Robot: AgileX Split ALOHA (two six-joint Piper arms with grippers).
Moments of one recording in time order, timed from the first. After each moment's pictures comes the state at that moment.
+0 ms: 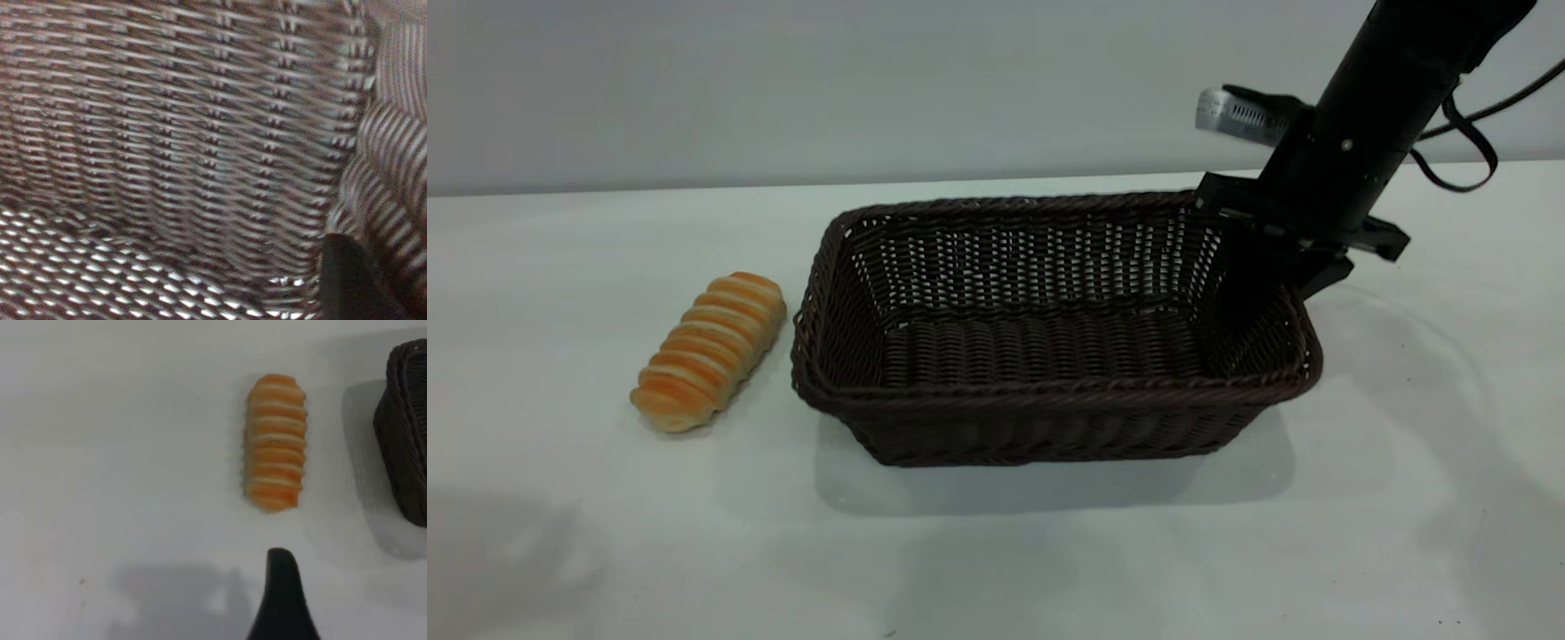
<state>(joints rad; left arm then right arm) -0.01 1.18 -0.83 -0.18 0.51 0.16 0.16 2.40 -1.72 0.50 0.97 -0.31</state>
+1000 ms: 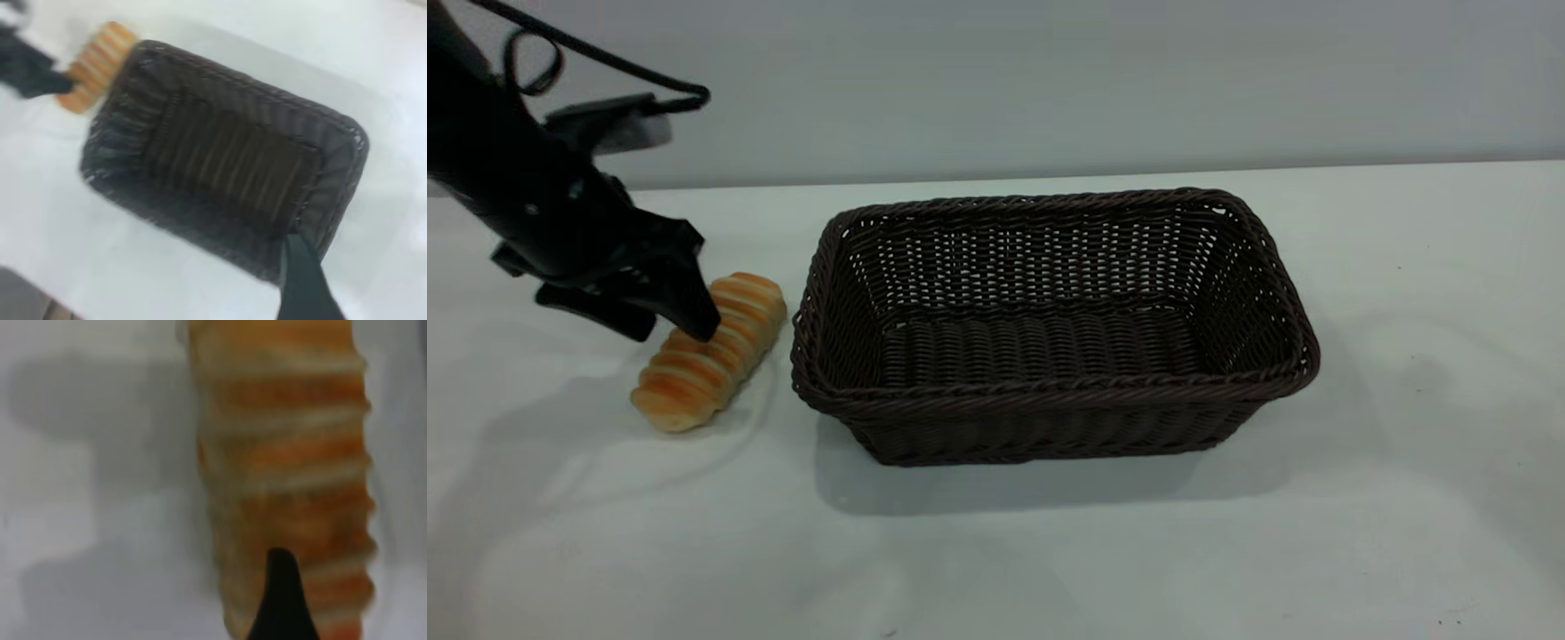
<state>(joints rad) -0.02 2.17 -1.25 -0.55 0.40 0.65 0.15 1.58 -1.73 0.41 1.24 -0.34</state>
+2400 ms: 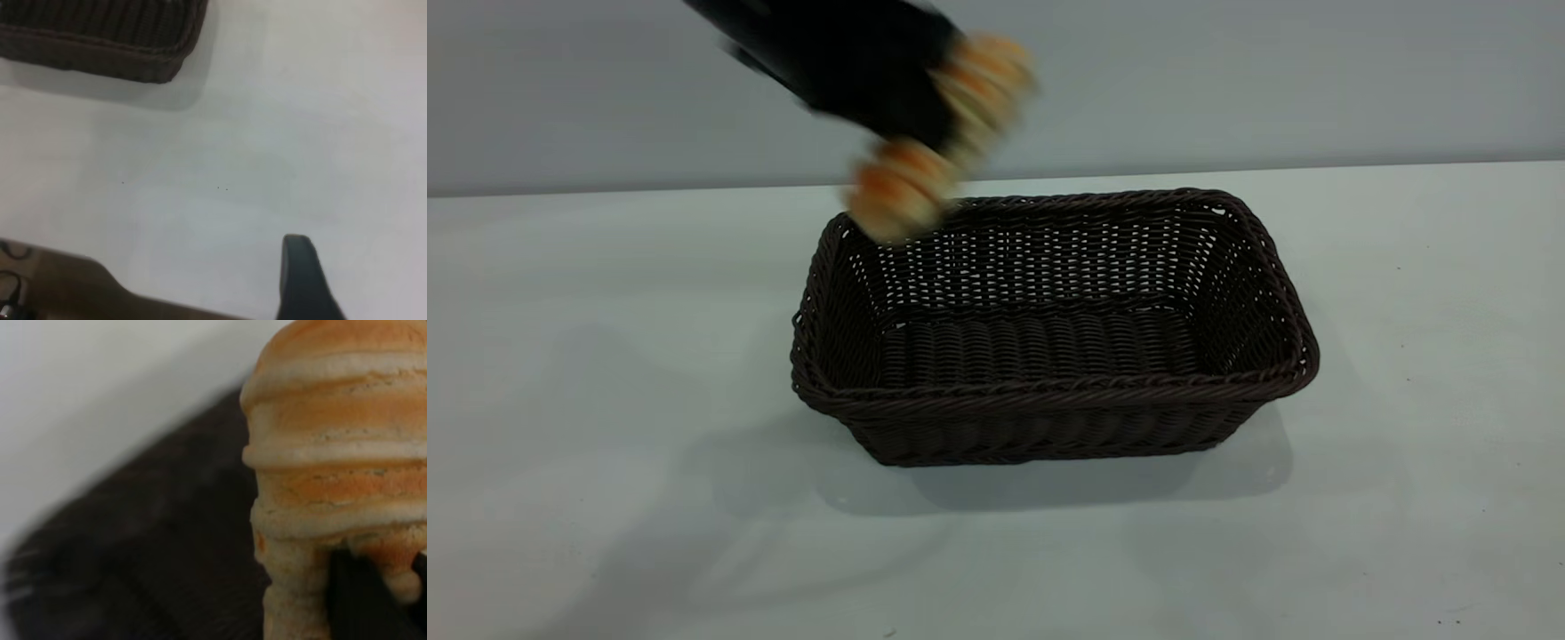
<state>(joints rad) -0.45 1.98 -1.31 -0.67 0.32 0.68 0.15 0.06 -0.48 0.06 1.14 -0.08</state>
